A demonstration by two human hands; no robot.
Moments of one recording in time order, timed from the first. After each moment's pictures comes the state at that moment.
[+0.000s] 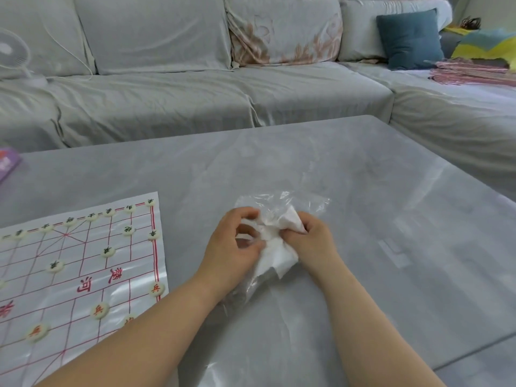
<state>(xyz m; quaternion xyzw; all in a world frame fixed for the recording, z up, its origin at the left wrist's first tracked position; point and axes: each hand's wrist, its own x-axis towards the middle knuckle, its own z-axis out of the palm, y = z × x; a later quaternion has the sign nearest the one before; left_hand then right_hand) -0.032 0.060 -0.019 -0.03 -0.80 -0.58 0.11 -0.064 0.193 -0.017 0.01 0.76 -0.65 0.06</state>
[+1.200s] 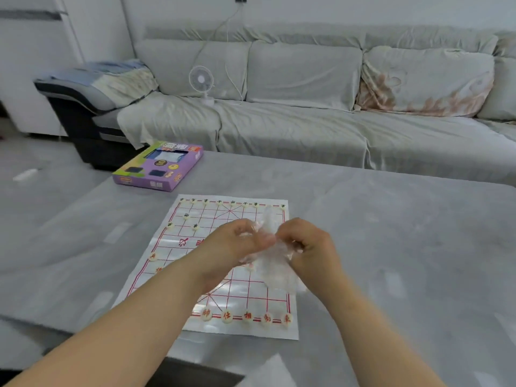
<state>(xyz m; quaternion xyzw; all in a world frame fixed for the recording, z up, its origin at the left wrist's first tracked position) 0.118 -0.068 0.083 0.17 -0.70 -0.70 0.04 0.044 0.053 0.060 -0.41 0.76 -0.50 -0.03</state>
